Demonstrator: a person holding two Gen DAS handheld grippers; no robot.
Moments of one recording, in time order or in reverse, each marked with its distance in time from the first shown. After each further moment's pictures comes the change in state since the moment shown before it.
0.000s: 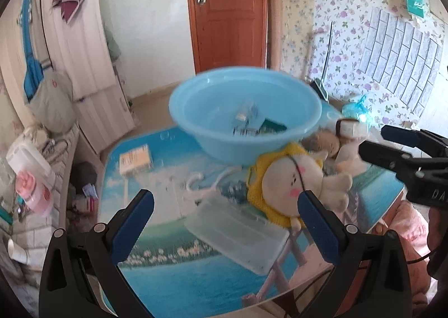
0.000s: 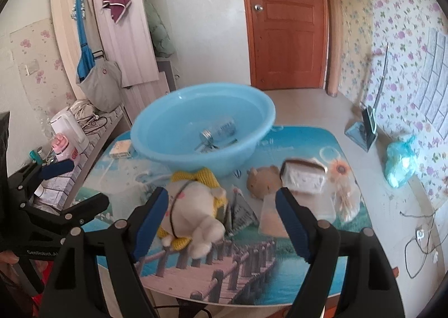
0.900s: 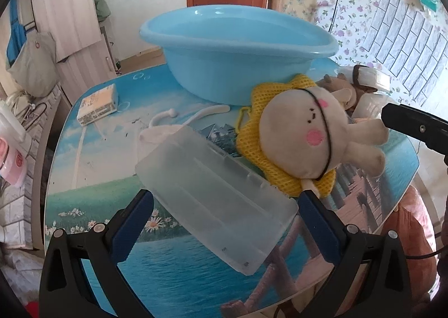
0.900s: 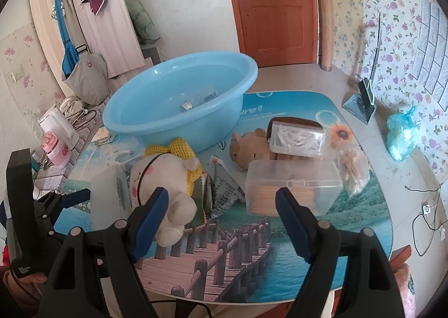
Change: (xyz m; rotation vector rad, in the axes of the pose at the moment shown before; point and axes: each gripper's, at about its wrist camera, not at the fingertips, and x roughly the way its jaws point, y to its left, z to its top) left arm 0.070 -0.008 -0.043 -0.045 0.162 -0.046; right arm 0.034 -0.019 -0.020 0.066 0.083 0.001
